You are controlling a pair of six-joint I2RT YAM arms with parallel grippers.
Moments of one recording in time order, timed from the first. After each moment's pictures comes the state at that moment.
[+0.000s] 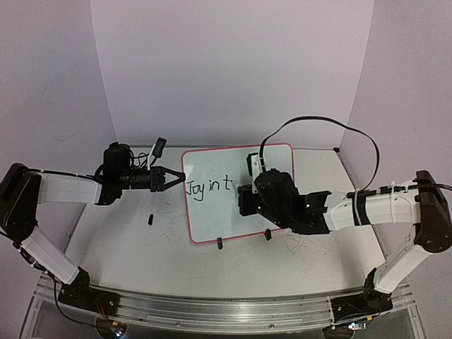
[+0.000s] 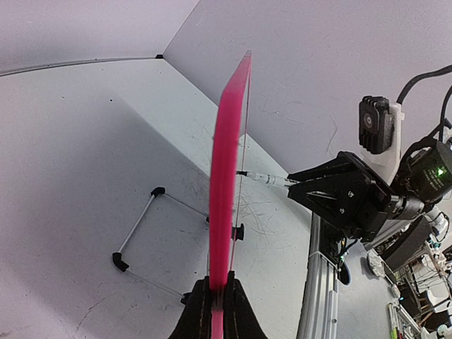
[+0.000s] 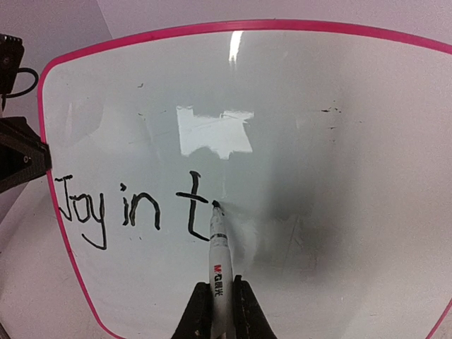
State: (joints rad) left arm -0.41 1.50 0.76 0.49 0.87 -0.41; right arm 1.07 1.59 0.99 0.13 0.52 0.45
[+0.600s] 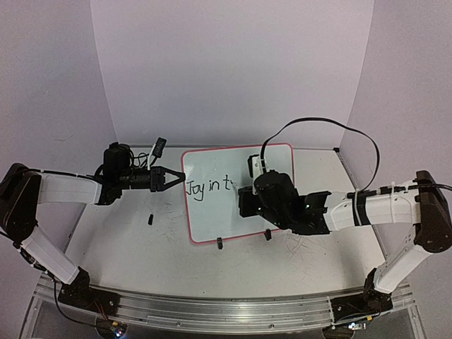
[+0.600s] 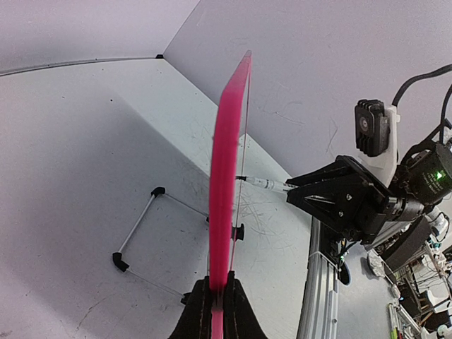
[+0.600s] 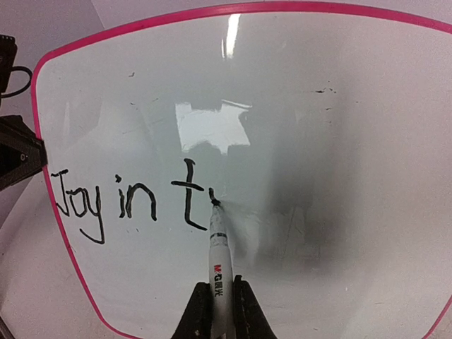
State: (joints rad) left arm -0.41 1.50 0.76 0.49 0.87 -0.42; right arm 1.07 1.59 0.99 0.11 0.52 0.50
